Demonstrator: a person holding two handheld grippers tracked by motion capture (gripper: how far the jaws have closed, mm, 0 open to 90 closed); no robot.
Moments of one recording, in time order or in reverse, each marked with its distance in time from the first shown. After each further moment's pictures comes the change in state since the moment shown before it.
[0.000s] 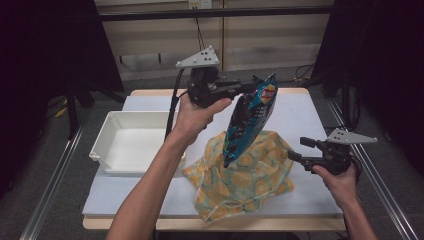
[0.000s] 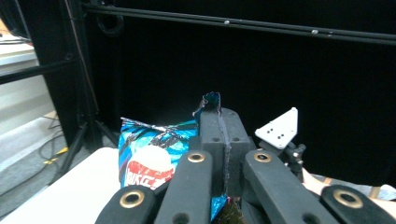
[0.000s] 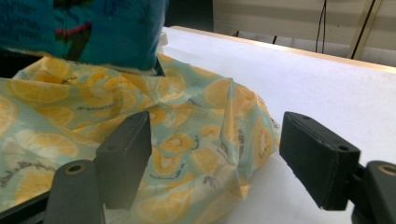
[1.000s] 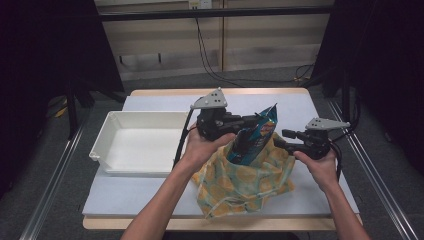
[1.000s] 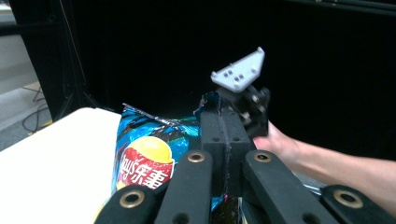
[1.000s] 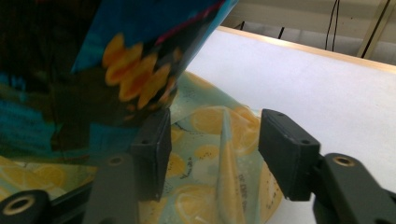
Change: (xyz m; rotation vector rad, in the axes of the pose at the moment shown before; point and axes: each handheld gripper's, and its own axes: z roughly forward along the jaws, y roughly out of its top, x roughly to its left) left arm -0.013 -0.078 0.023 0.086 -0.016 -0.041; right arm -0.012 0.014 0.053 0.053 0.019 -0.022
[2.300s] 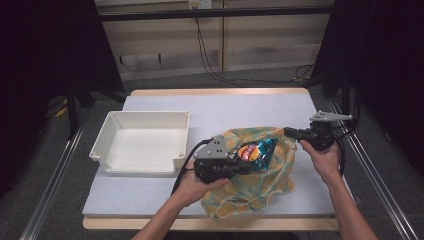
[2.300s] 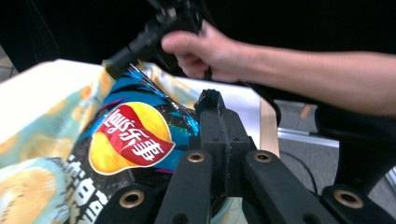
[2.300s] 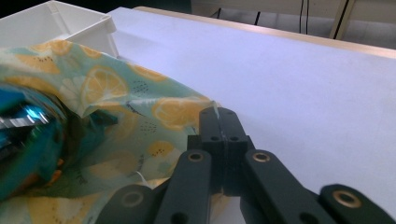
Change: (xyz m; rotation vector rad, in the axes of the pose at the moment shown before) left arm -0.043 -0.077 -0.010 0.119 -0.057 0.070; right arm -0.039 -0.003 0.008 0.042 -0.079 0.066
